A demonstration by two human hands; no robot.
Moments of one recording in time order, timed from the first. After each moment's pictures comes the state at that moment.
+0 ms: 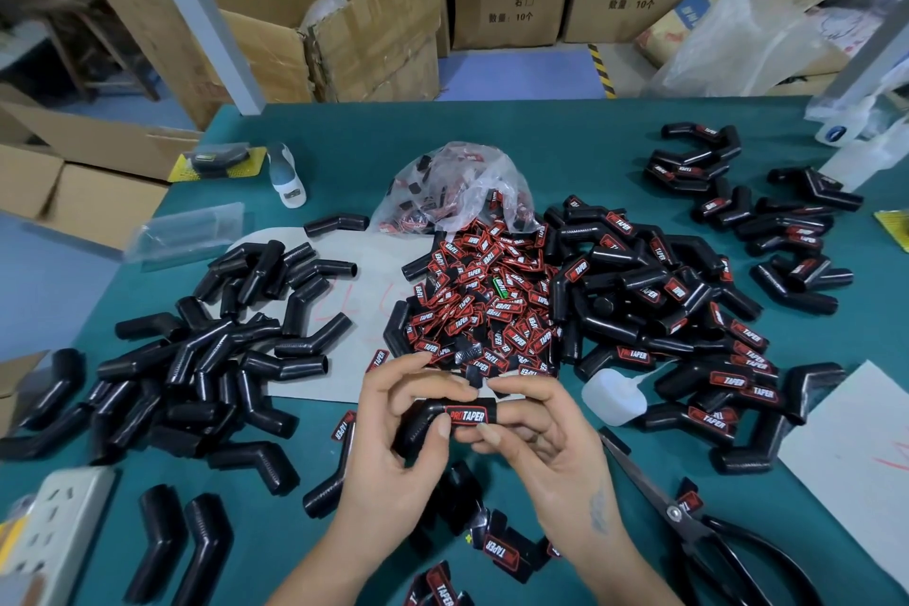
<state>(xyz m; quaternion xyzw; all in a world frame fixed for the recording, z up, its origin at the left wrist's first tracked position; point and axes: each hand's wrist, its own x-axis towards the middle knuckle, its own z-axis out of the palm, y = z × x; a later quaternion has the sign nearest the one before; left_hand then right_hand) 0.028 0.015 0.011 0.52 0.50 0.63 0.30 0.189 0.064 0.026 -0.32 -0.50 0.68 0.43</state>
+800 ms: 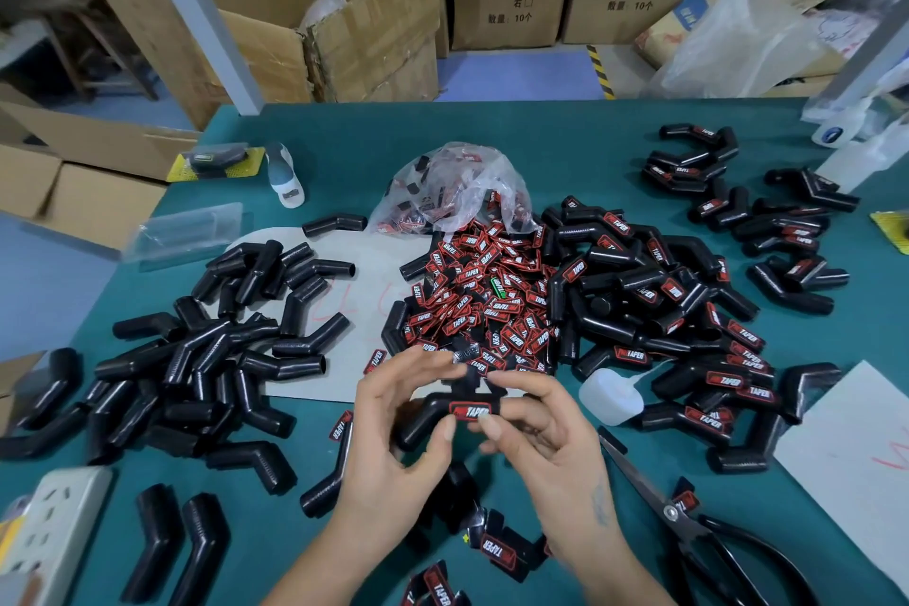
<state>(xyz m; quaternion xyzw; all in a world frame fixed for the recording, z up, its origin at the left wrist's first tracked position) 0.030 0.015 0.014 0.50 0.51 0.64 0.29 0.189 0.063 0.031 -0.37 -0.48 0.68 0.42</state>
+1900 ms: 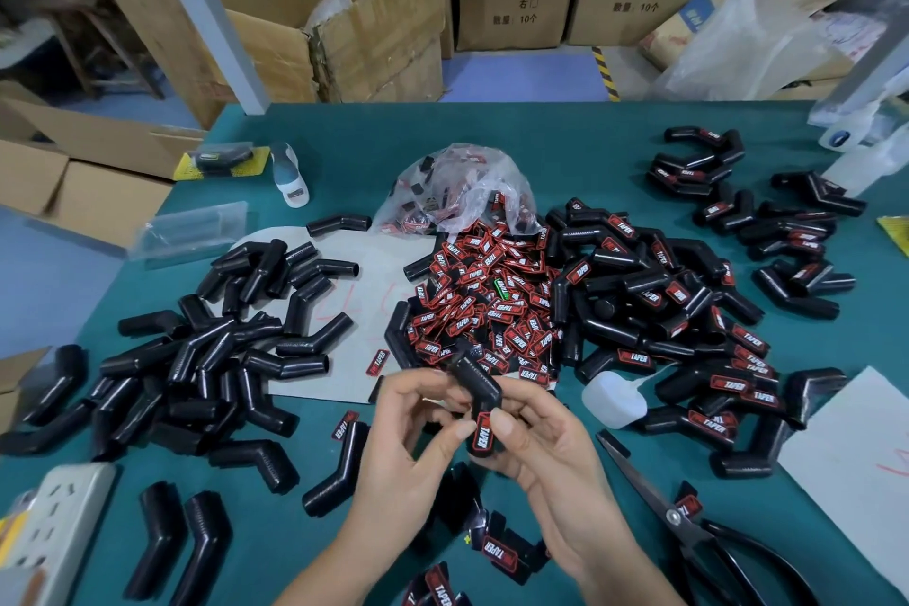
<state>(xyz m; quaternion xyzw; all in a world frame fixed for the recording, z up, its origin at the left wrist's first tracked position) 0.038 0.015 0.010 0.46 0.54 0.62 0.33 0.188 0.067 0.025 -0.34 -0.36 0.78 0.38</state>
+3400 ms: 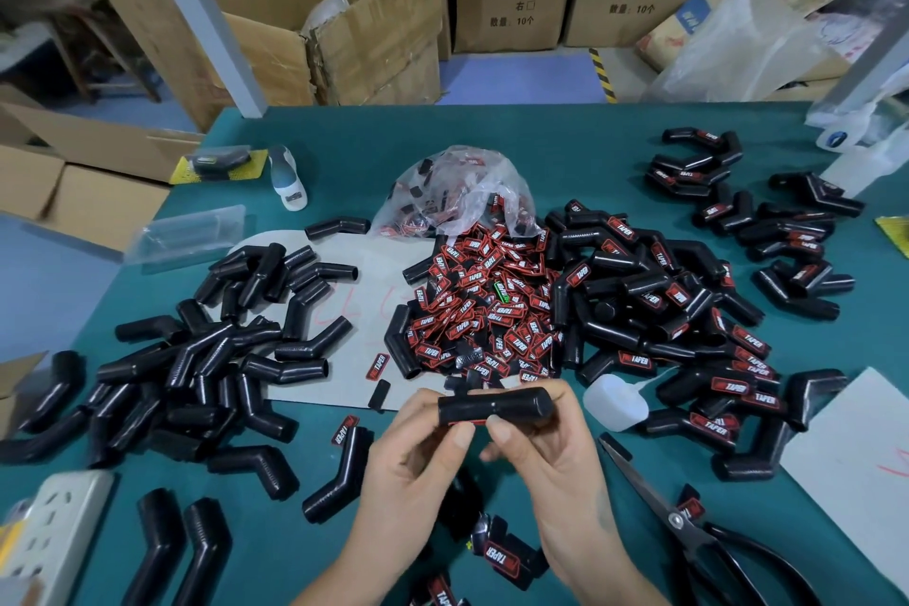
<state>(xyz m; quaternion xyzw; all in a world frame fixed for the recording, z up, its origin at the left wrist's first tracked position) 0.047 0.010 0.020 0.41 0.55 0.61 0.40 0.183 0.062 0.011 -0.35 -0.44 0.69 0.46</state>
